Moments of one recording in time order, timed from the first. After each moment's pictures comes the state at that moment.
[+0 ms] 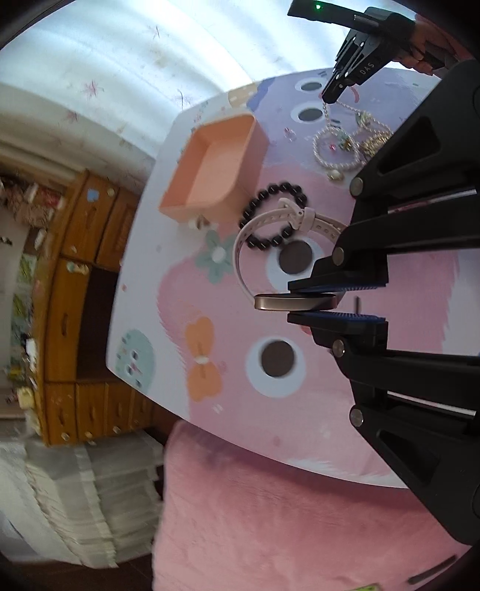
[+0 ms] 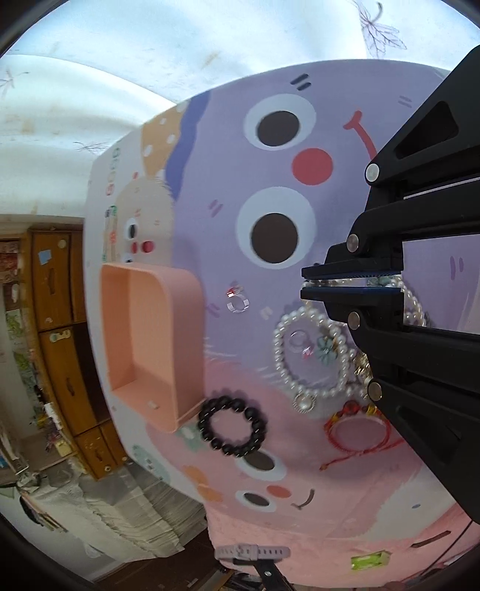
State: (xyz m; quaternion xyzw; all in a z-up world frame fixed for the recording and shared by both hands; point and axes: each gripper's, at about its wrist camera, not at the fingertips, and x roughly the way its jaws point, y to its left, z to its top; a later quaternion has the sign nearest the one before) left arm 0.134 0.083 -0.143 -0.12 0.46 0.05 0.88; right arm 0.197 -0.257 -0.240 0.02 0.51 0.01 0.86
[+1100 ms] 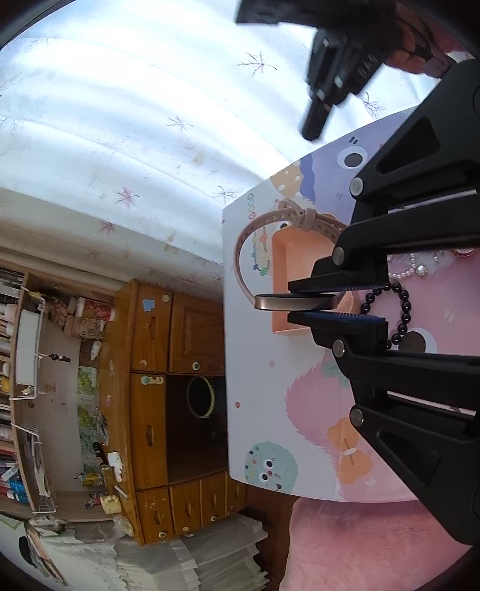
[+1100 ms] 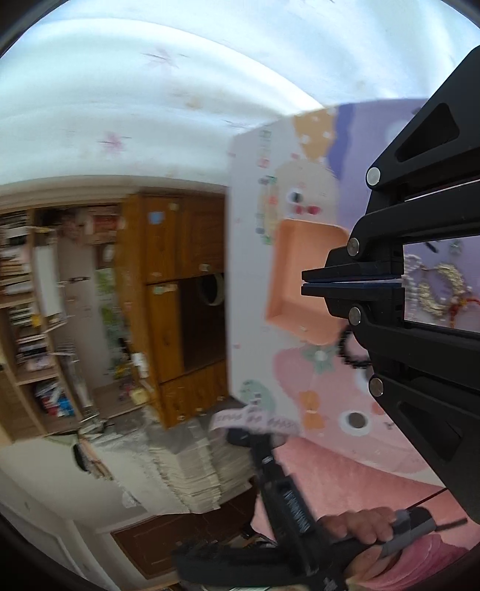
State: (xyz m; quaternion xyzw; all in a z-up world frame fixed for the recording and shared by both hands) left arm 0.227 0.014 -0.023 -0.07 0.38 -0.12 0.92; right arm 0.240 -0.230 -0.068 0.05 0.44 0.08 0.89
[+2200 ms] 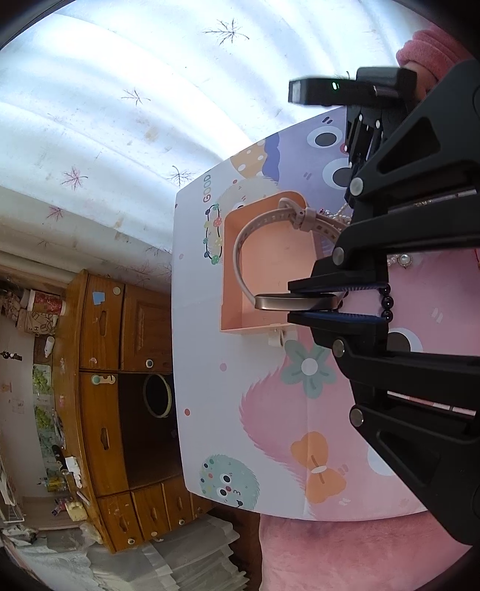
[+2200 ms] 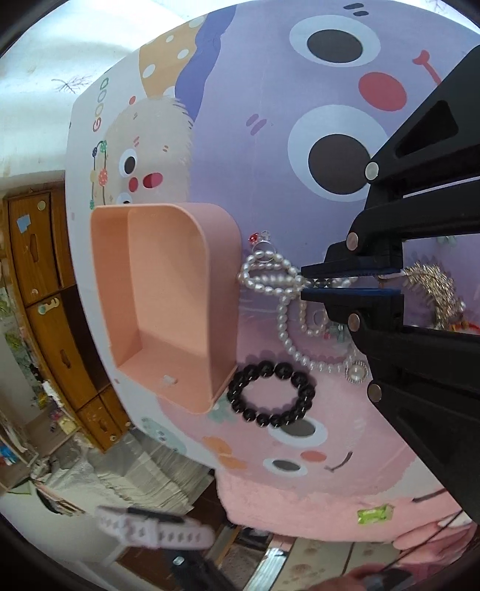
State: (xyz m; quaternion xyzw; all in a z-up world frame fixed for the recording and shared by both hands) left arm 0.256 0.004 -0.095 -0.06 0.45 -0.12 0.88; right arm 0.262 -0.253 -0.212 0.12 0.54 0.10 0.82
